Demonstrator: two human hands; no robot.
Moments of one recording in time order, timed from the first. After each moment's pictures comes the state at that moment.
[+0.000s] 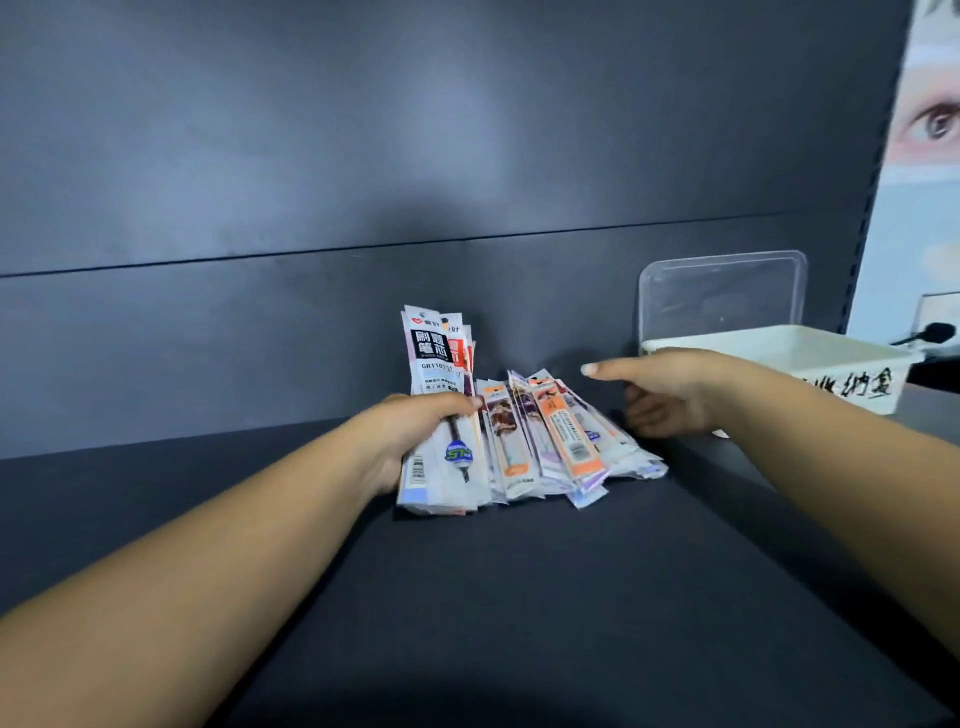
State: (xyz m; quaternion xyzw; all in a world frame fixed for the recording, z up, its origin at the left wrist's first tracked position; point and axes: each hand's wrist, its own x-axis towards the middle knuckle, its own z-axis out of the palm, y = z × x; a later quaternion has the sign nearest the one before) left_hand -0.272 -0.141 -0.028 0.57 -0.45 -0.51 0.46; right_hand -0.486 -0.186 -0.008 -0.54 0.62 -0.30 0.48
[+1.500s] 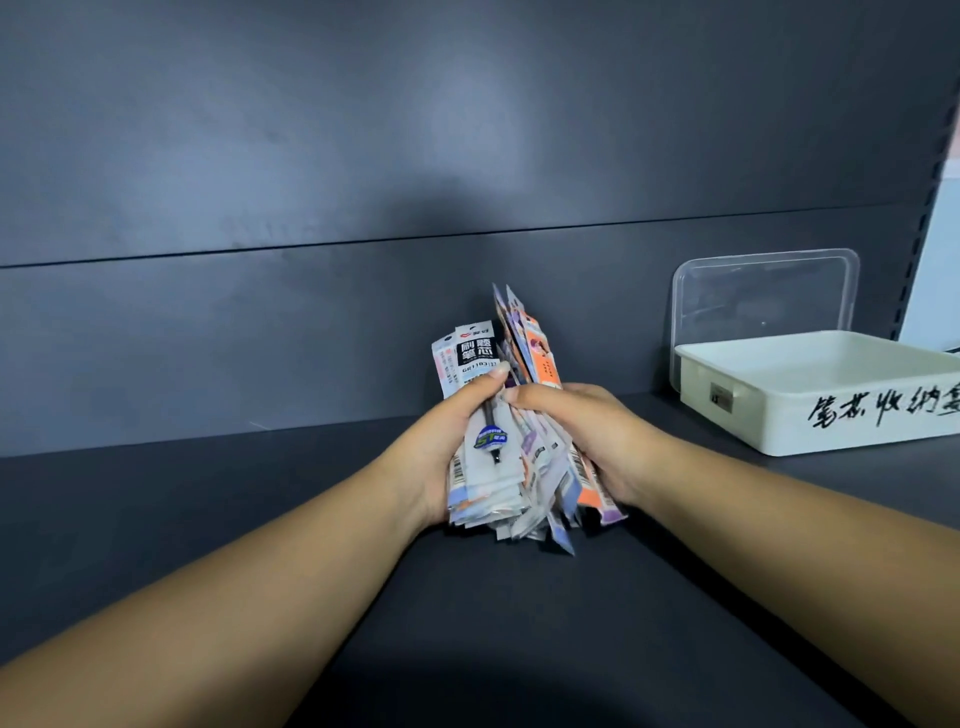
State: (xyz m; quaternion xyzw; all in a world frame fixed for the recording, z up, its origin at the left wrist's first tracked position) left_hand -0.287 -0.168 -0.047 0.39 -0.39 -0.68 0.48; right_hand -0.419 -0.181 -0.043 -0.55 0.38 -0.43 0.60
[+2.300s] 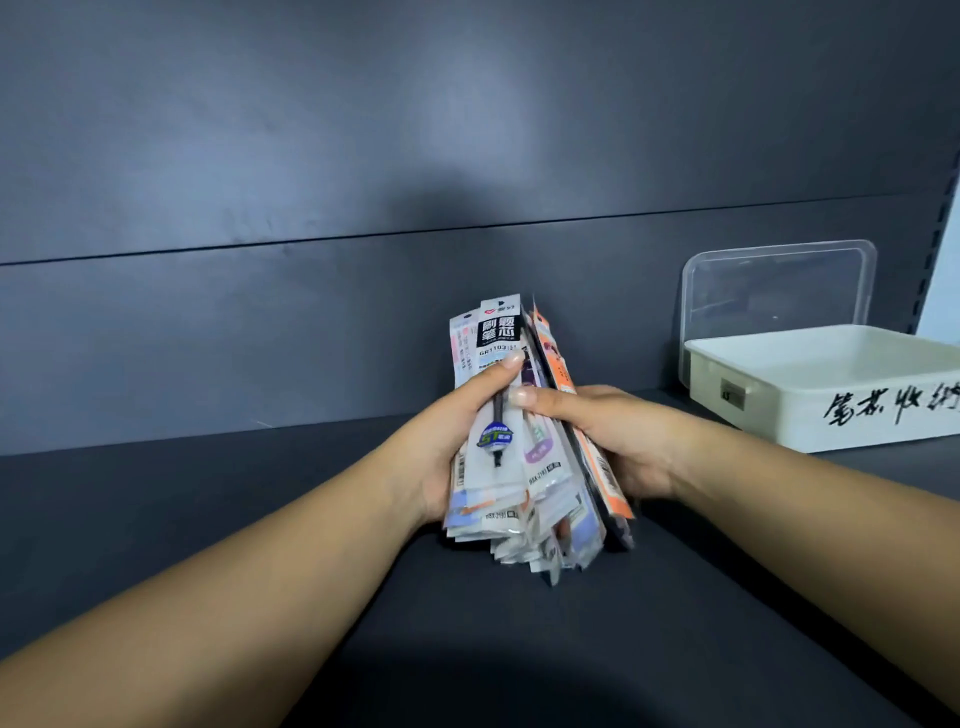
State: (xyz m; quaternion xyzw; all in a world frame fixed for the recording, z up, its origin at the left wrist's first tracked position) left_hand -0.287 -0.167 -0.040 0.38 -0.45 -0.68 0.44; right_hand -0.431 -0.180 -0.037 -0.60 0.32 -0.32 0.66
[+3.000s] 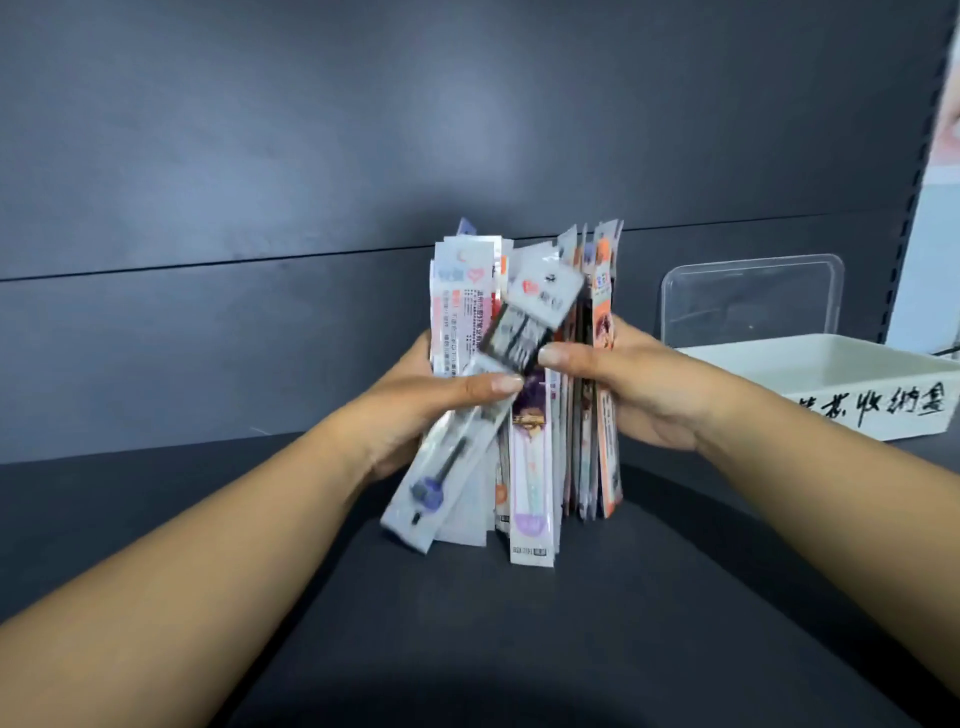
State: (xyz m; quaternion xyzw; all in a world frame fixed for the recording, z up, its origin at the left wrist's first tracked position) left_hand -0.272 -0.147 -0.009 0.28 -0.70 -0.45 0.48; right_hand -0.455 -0.171 0.000 -0.71 0.16 -0.38 0.57
